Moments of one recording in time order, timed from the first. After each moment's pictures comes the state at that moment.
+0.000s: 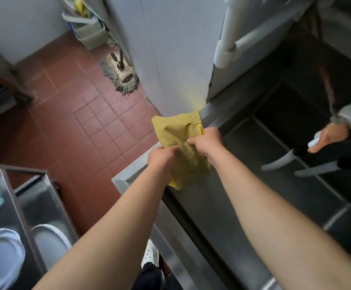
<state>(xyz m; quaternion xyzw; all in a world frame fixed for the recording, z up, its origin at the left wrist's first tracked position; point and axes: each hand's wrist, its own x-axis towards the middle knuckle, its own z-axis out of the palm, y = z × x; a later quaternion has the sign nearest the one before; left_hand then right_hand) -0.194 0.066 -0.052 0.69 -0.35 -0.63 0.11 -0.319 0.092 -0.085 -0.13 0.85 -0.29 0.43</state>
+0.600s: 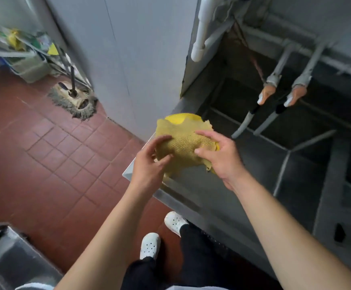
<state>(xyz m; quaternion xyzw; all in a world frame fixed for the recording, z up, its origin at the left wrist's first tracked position) -0.063 0.089 0.021 0.36 -0.66 -0.65 0.16 -0.193 0.217 0.041 -0.15 0.75 -0.56 0.31</state>
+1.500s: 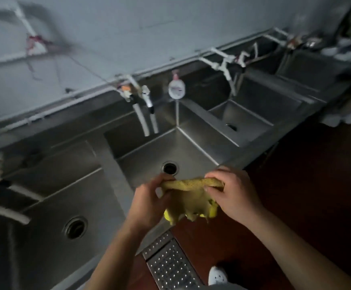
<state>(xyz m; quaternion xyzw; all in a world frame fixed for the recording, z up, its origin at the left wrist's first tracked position) -0.103 0.577 0.101 -0.28 -0.85 -0.44 -0.10 0.001 0.777 0.125 0.13 0.94 -0.28 -0.15</state>
